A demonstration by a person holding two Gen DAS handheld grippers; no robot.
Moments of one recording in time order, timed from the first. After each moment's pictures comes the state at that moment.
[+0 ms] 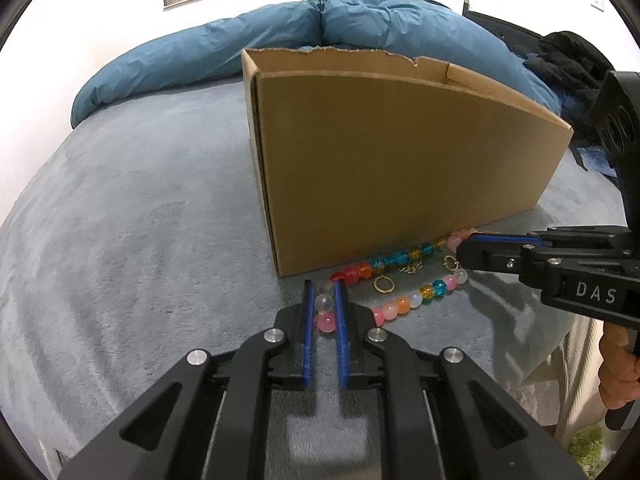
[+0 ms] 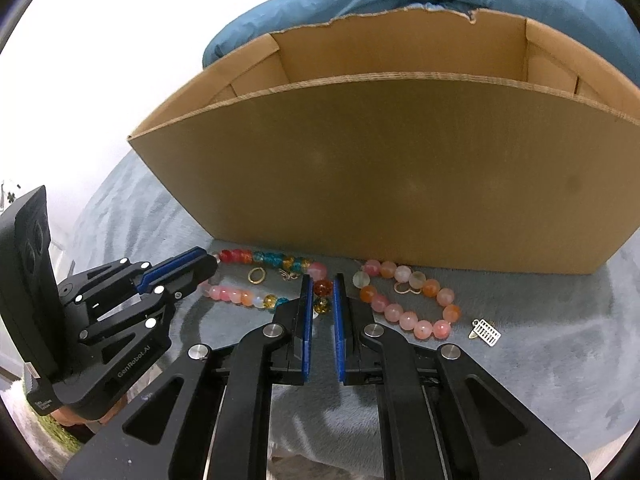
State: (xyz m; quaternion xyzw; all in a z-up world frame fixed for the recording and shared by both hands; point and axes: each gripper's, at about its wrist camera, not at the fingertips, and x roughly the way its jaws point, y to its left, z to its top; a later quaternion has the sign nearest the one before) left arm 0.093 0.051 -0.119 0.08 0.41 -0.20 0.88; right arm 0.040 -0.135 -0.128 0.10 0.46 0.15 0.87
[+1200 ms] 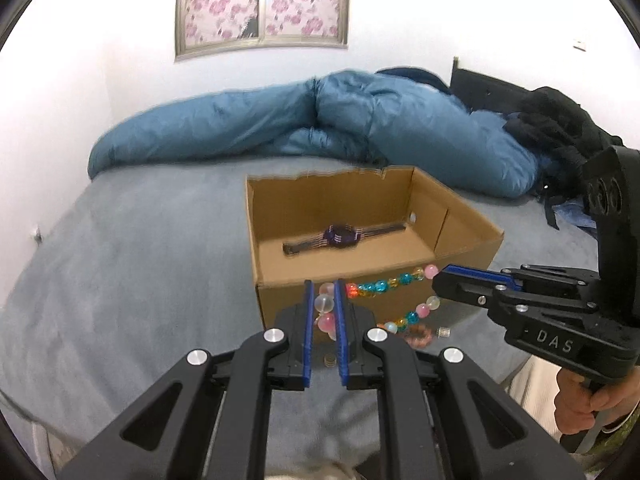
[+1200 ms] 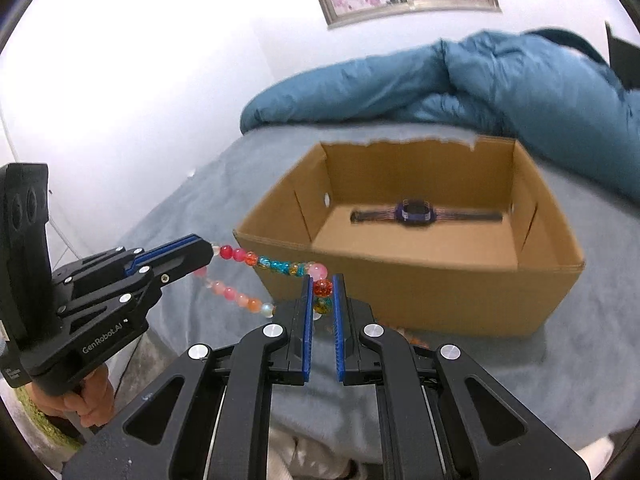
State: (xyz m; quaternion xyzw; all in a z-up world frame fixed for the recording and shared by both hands) left arm 0.052 0.043 0.010 0.06 0.32 -0.20 0.92; right arm -0.013 -0.157 -0.021 0.08 0.34 0.18 0.92
